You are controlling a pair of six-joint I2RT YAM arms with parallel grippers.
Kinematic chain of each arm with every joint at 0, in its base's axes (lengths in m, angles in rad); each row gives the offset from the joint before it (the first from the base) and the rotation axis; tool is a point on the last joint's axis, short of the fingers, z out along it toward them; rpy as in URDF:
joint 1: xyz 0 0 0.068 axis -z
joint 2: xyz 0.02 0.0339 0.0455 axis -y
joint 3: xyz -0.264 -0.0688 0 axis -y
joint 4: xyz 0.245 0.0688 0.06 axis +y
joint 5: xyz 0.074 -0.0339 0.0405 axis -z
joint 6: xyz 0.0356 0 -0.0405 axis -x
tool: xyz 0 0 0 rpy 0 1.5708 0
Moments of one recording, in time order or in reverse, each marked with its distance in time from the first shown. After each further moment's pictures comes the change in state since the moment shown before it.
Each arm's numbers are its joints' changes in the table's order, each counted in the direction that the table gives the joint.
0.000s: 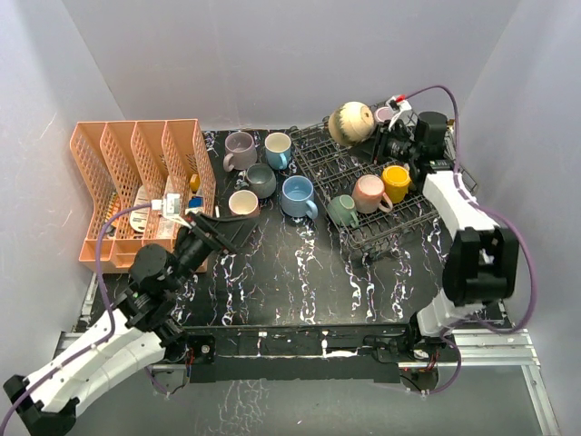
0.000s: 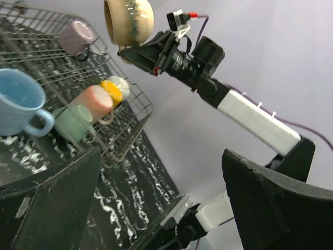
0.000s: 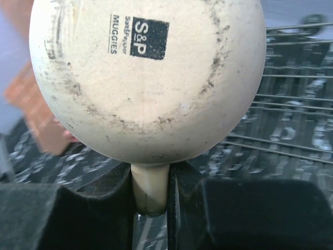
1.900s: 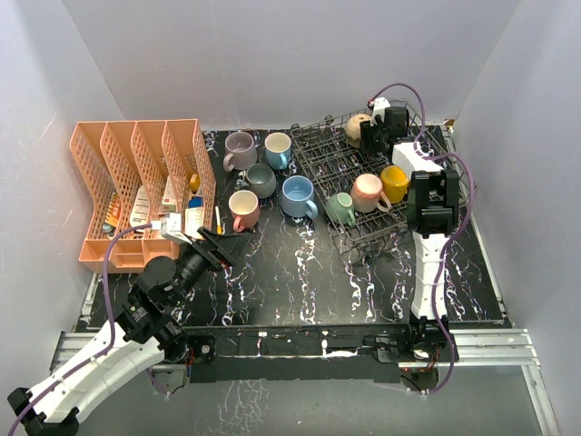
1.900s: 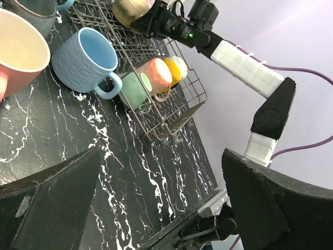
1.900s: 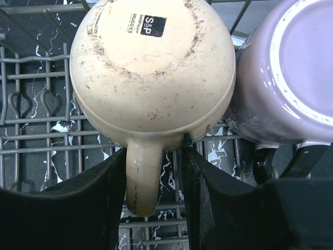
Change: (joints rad) left arm -0.001 0.198 -0.158 0.279 -0.145 0.018; right arm -0.002 -0.858 0.730 0.180 0.669 0.424
